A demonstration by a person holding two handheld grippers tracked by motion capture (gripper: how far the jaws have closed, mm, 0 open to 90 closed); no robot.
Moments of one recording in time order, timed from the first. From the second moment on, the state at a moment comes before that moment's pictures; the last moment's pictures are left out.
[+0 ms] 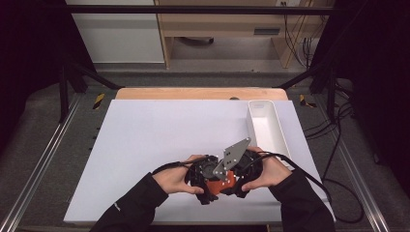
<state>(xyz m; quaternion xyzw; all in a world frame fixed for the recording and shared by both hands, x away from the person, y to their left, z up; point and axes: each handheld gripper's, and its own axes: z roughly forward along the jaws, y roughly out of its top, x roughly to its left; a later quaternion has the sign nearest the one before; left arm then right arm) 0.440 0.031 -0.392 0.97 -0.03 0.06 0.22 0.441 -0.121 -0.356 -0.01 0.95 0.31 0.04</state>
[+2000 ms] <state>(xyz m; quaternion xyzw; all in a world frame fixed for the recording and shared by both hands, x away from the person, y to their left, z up) 0.452 0.091 -0.419 0.92 0.05 0.04 0.38 0.443 -0.159 -0.370 0.07 0.89 0.44 0.07</state>
